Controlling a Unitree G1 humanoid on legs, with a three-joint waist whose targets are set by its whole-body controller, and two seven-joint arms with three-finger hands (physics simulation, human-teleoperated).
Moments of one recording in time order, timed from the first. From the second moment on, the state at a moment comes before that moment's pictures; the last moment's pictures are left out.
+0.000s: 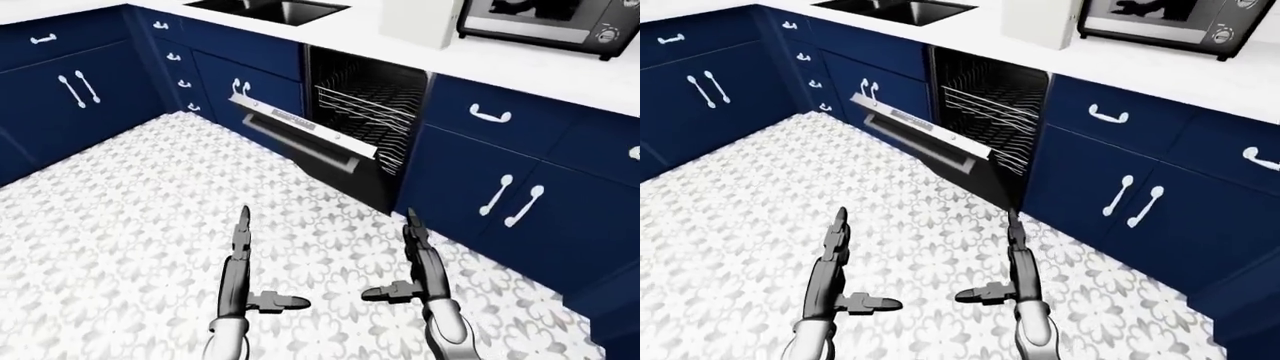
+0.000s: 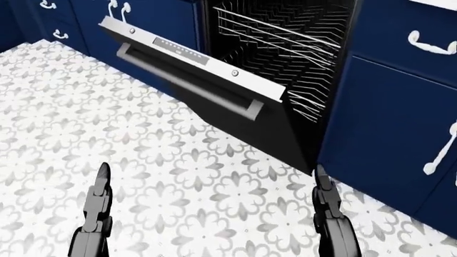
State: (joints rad) left arm 0.16 0.01 -0.03 0.01 0.22 -0.20 0.06; right arm 0.06 -0.01 -0.01 0.15 -0.09 -0.13 0.02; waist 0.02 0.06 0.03
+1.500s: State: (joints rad) left arm 0.16 0.00 -0.07 0.01 0.23 -0.21 0.05; right arm 0.06 -0.03 -0.04 0.16 -0.09 -0.13 0.02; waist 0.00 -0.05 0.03
